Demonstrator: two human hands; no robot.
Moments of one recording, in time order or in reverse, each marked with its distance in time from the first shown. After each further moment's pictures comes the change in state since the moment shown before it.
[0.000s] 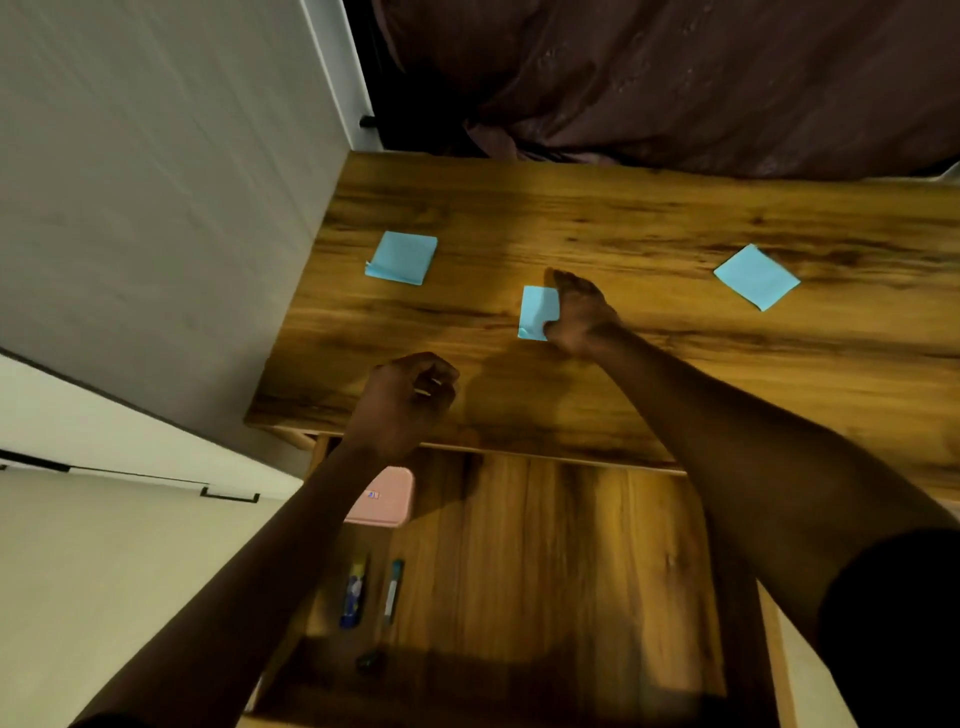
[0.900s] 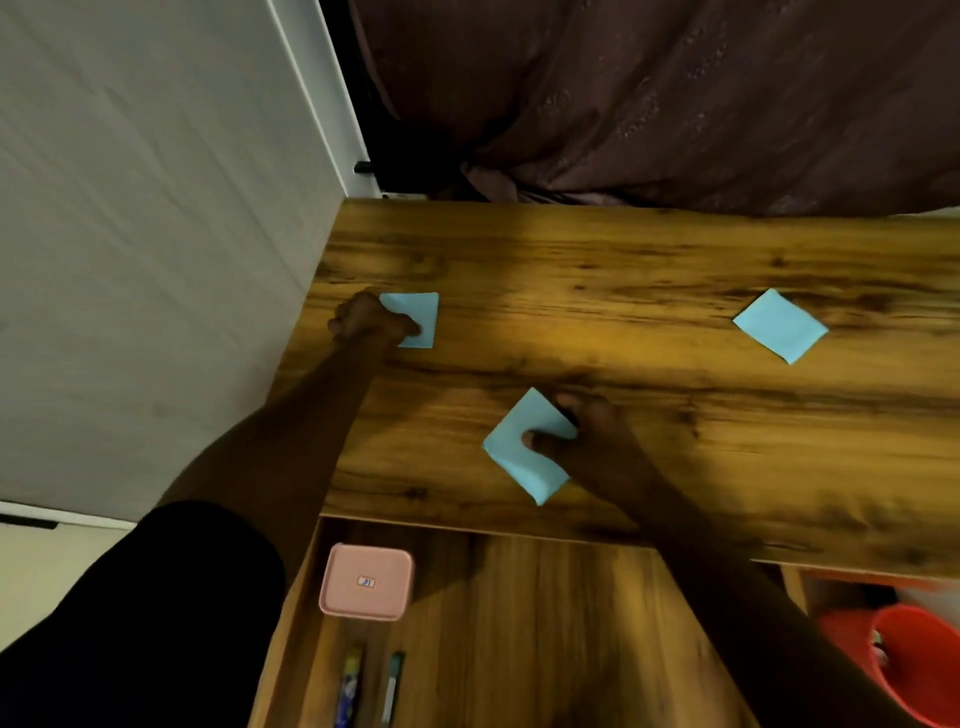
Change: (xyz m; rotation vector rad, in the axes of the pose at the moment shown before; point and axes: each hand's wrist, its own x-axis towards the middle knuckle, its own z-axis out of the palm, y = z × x) left_hand 0.233 -0.073 -0.034 0.308 0.193 -0.634; right_hand -0.085 -0.011 0.007 0.689 -0.024 -0.121
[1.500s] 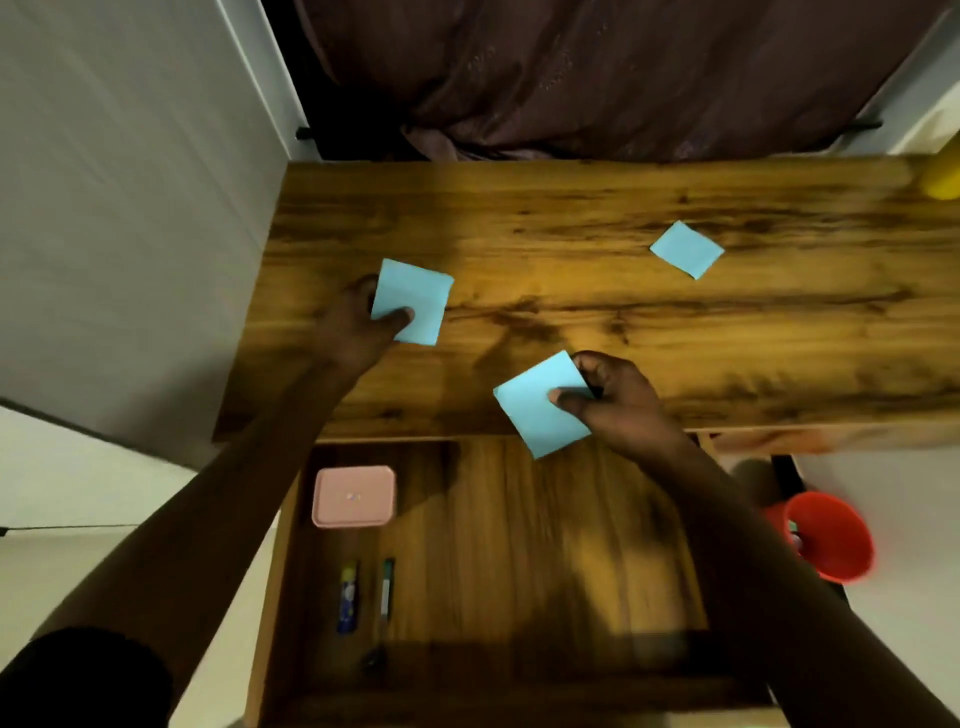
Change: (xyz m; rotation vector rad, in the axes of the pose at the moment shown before) left_hand -0.164 -0.034 -0.031 -0.367 -0.131 0.490; right_hand -0.121 -0.004 -0.026 0.030 0.181 0.082
